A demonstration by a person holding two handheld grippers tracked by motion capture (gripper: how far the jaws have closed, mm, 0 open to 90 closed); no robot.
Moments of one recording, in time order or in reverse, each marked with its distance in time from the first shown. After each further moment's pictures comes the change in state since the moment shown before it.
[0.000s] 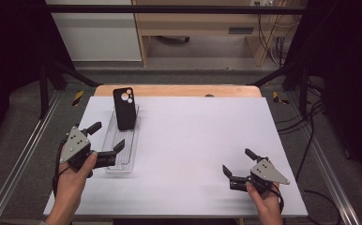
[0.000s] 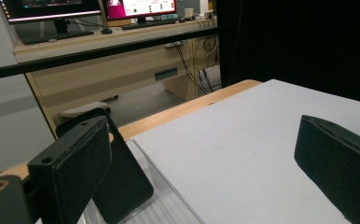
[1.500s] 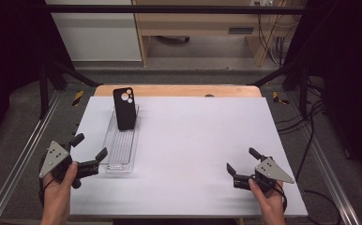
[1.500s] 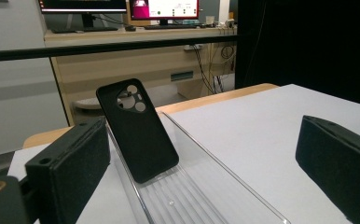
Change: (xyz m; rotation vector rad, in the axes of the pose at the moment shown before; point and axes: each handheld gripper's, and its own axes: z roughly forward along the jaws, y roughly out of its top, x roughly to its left) left arm 0.026 -0.049 -0.033 -0.041 0.067 -0.091; right arm -0.010 0.001 -0.004 0.005 -0.021 0.023
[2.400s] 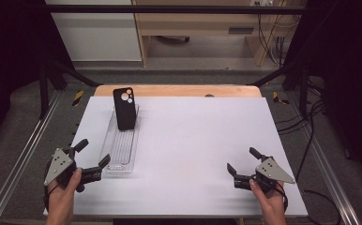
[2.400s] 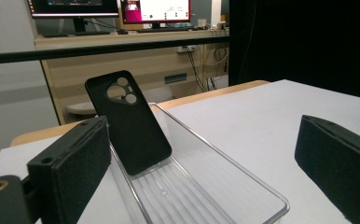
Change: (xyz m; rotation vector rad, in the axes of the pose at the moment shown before) left arm -0.004 -0.026 0.000 -0.025 -0.028 0.024; right arm -0.001 0.001 -0.001 -0.011 0.004 -0.013
